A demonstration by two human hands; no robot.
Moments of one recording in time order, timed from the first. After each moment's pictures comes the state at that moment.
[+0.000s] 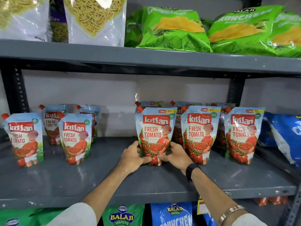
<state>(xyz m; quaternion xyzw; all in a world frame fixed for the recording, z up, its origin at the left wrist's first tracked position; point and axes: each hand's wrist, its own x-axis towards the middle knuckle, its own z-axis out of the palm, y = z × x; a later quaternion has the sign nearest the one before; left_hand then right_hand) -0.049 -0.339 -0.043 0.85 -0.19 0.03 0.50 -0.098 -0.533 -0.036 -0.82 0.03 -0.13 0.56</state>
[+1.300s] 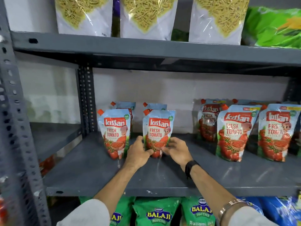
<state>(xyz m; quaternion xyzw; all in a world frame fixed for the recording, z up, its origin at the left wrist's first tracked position) 0.015 -0.060 -0.051 0.85 -0.14 0.07 0.51 -0.024 -0.227 -0.043 -0.79 0.07 -0.18 0.59</state>
